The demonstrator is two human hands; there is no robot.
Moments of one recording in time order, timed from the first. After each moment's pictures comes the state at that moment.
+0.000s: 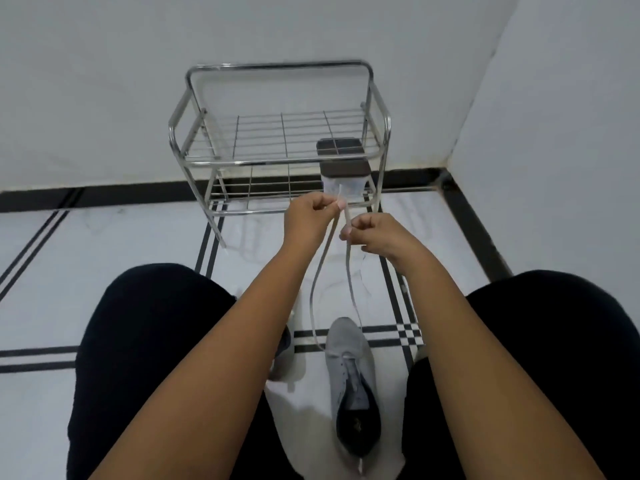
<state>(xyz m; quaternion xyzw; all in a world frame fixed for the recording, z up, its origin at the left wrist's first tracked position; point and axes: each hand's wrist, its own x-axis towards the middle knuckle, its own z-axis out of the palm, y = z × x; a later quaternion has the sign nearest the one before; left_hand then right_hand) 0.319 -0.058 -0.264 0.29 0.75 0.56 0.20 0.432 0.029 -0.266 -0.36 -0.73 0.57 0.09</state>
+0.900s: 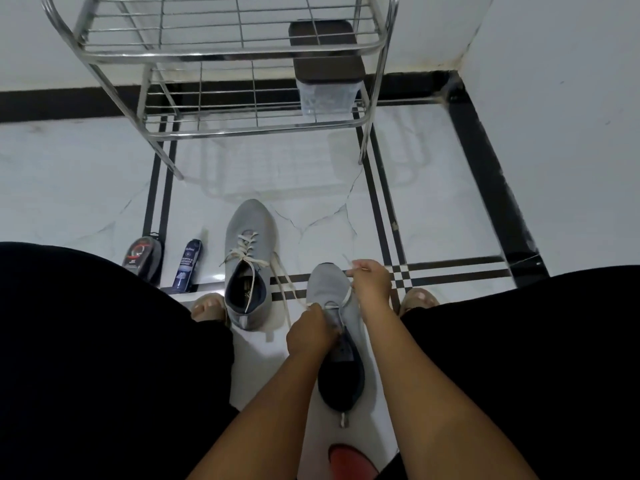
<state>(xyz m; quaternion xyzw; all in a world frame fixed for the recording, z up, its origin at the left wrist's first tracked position) 0.431 -0.119 -0.518 0.26 0.88 0.06 0.39 0.466 -0.003 -0.491 -0.65 -0.51 0.55 0.13</state>
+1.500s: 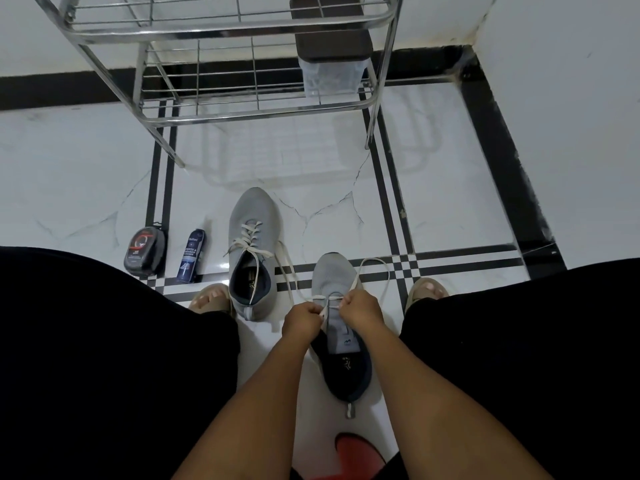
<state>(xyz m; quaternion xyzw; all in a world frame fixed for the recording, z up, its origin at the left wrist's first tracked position) 0.403 -0.135 -0.545 0.06 0.83 0.24 0.49 0.483 -0.040 -0.530 -0.57 -0.69 0.41 -0.17</state>
